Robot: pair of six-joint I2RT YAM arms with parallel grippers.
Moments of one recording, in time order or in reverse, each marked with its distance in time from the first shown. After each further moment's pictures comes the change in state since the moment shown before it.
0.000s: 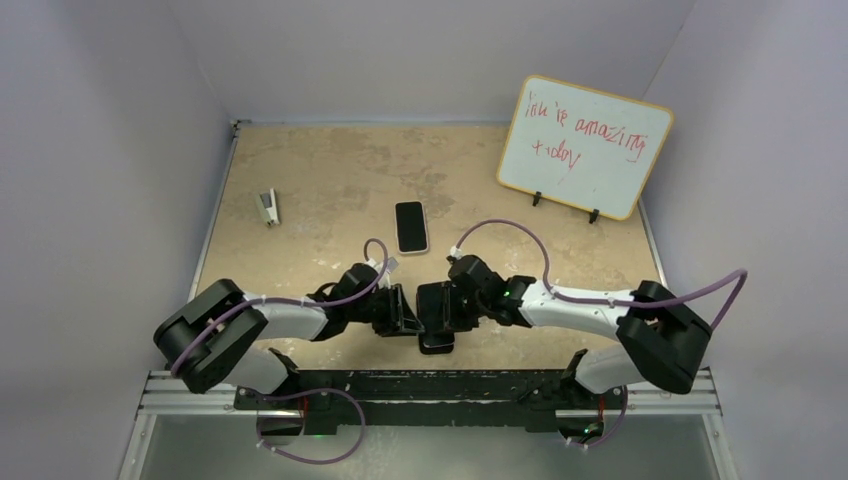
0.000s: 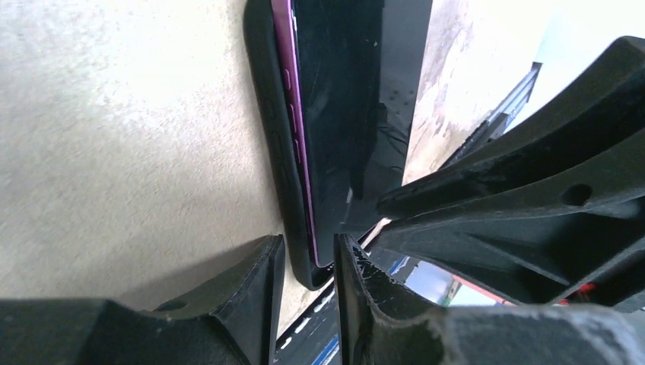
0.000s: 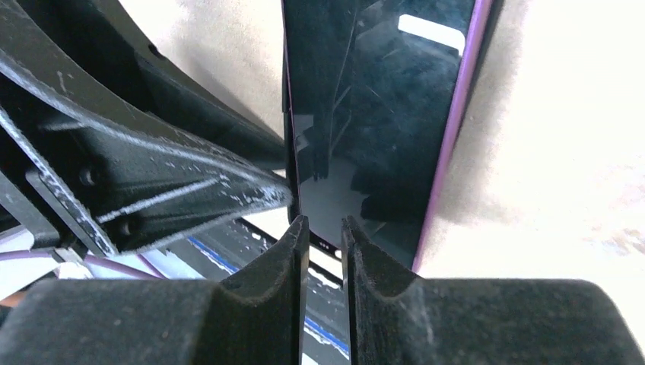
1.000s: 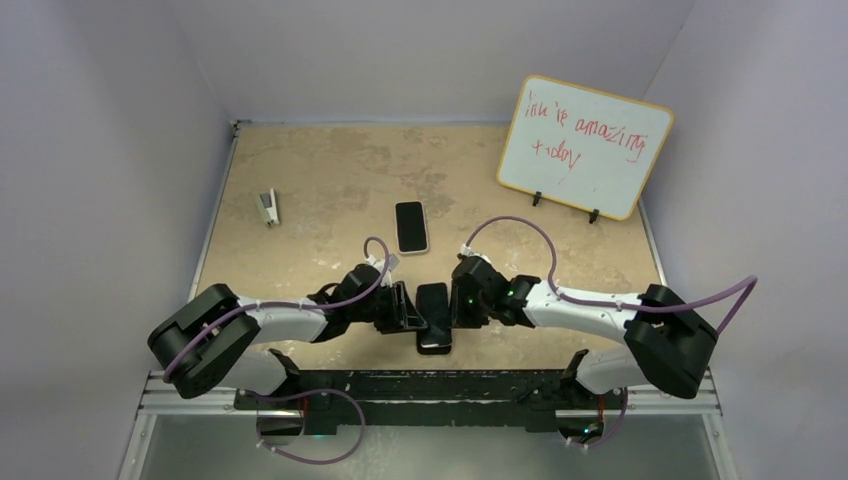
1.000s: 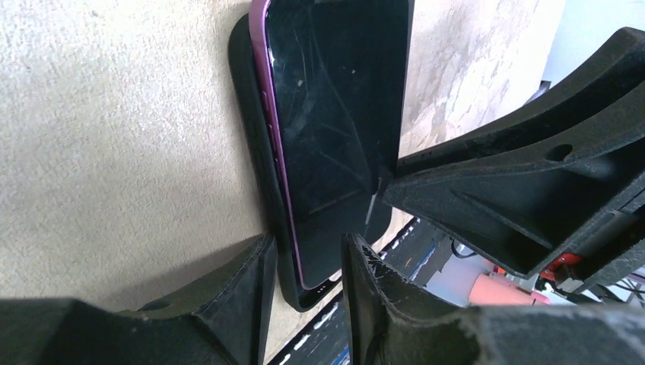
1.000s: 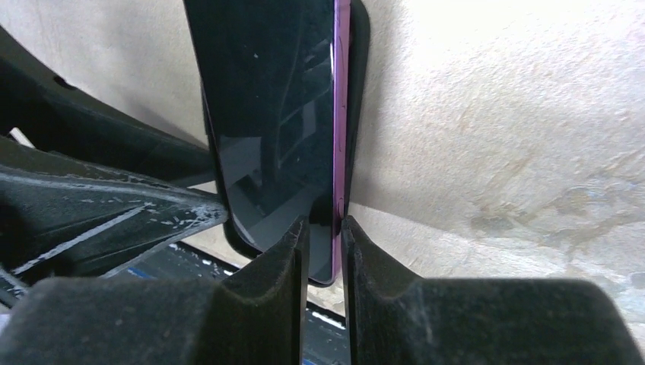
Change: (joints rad) left arm -0.038 -0.066 0.018 -0.071 -0.122 0.016; right arm 0.001 -0.049 0.002 -0.123 0.175 -0.026
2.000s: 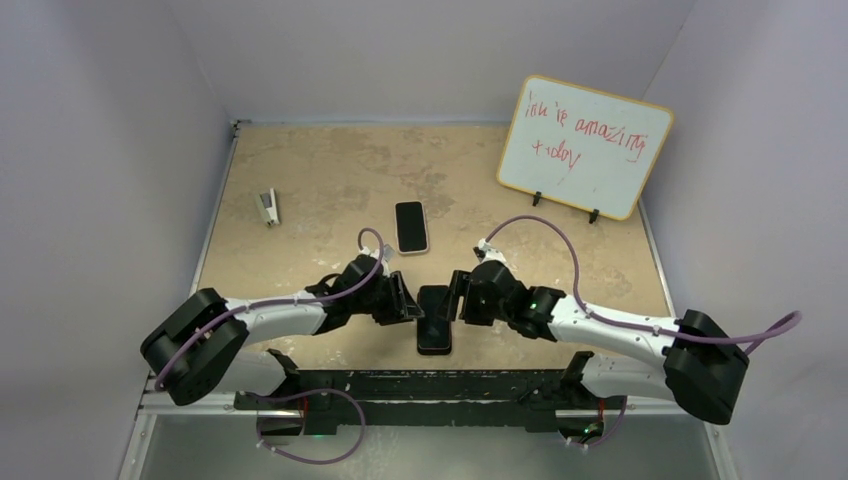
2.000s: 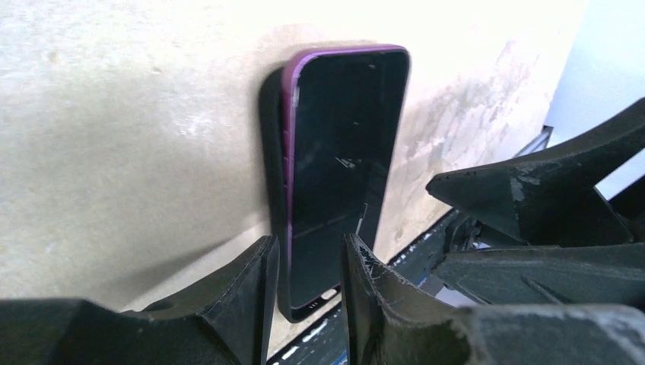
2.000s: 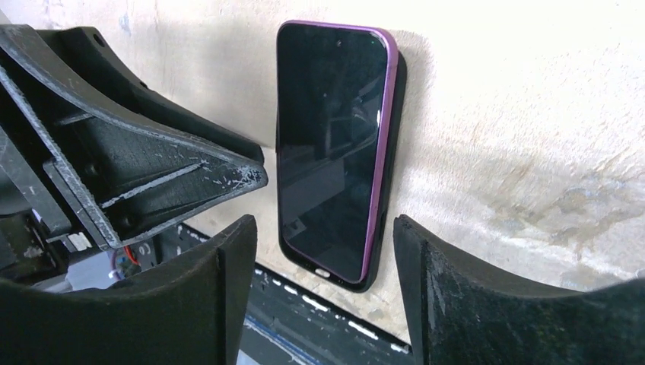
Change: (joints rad) left arm 0.011 -0.057 0.084 -0.165 -0.080 -0.018; right arm 0.010 -0.214 -0.097 0.097 0.066 0.080
